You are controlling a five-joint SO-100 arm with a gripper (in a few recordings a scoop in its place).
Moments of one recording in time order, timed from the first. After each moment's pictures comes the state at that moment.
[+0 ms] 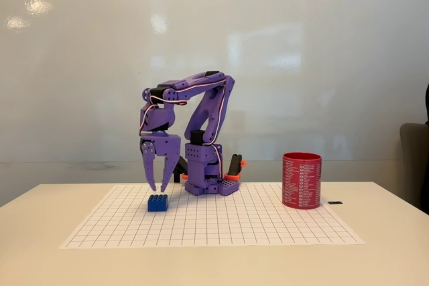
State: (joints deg) arm 37.3 122.9 137.6 71.7 27.3
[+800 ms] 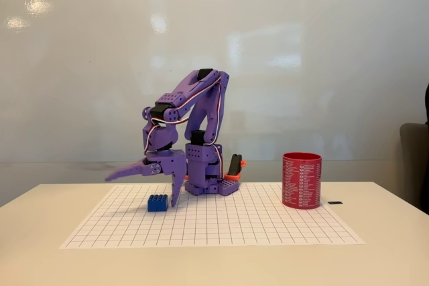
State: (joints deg) arm 36.0 113.8 145.4 63.1 27.2
